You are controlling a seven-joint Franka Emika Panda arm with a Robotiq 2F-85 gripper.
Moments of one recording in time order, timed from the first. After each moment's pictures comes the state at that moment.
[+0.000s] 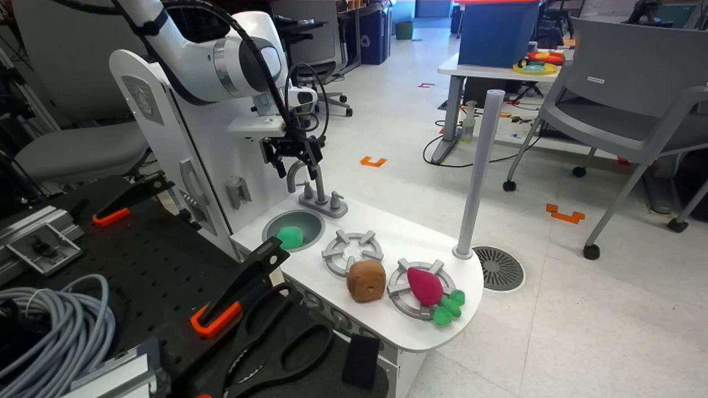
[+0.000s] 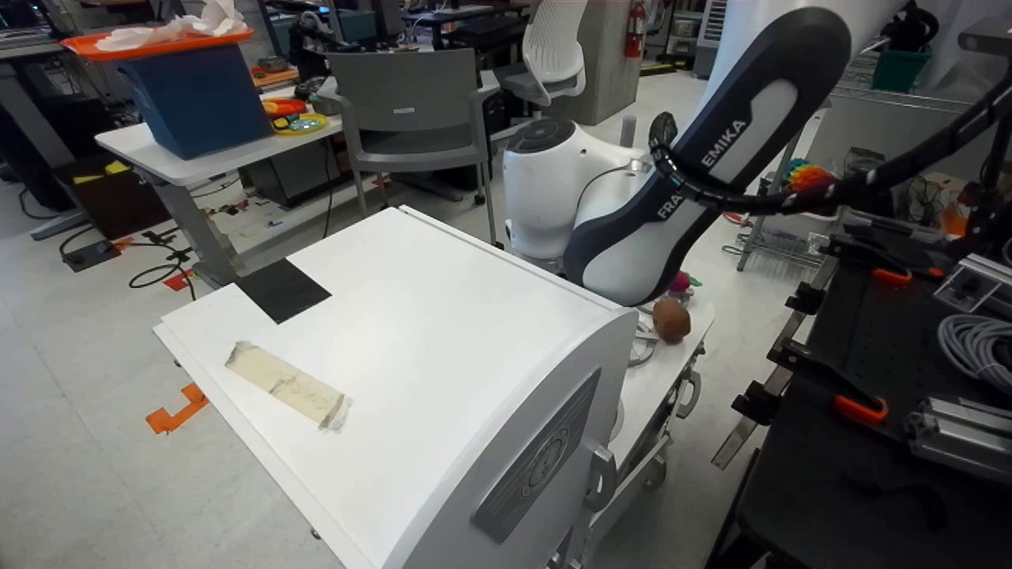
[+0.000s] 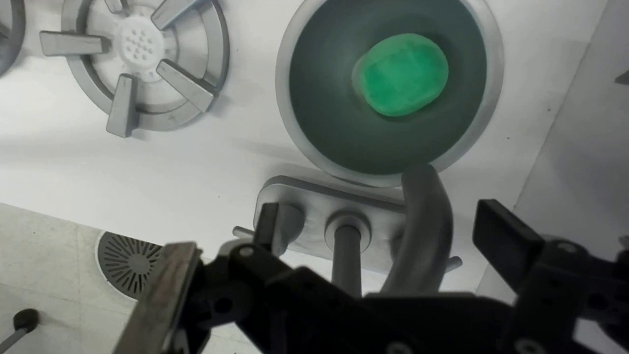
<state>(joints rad) 0.33 1.11 -0.03 -1.54 -0.23 2.61 0.22</state>
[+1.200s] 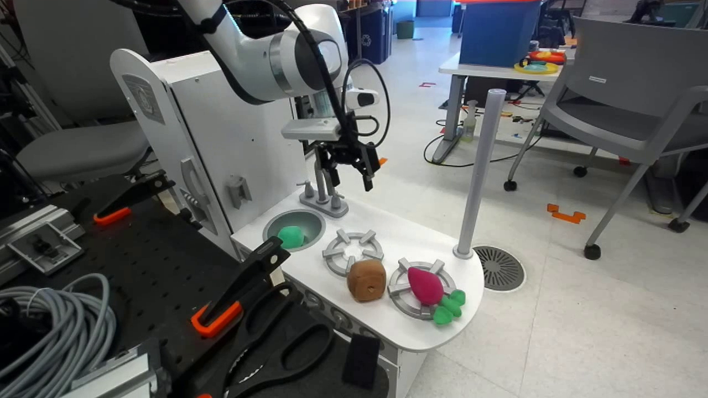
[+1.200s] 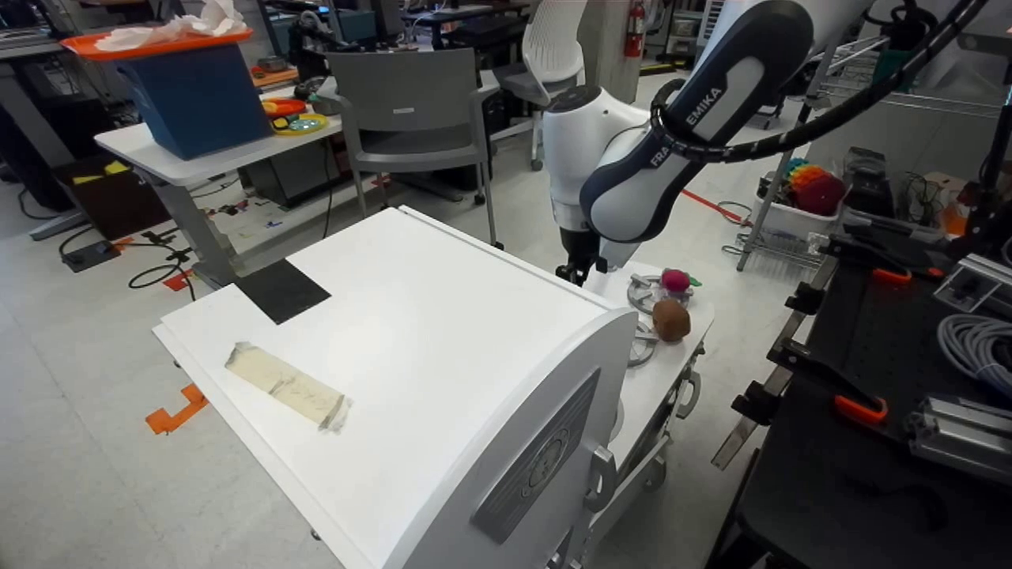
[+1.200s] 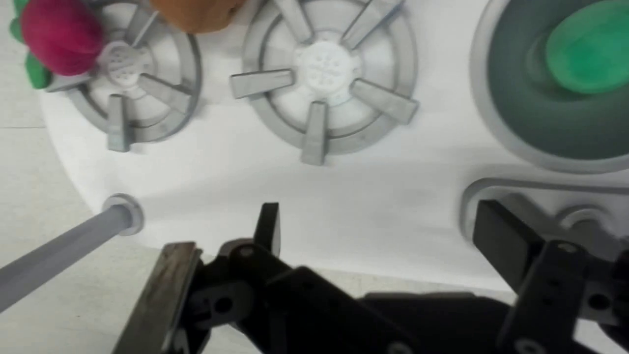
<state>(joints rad) 0.20 1.13 -0.12 -1.48 -0.19 2.54 0.22</state>
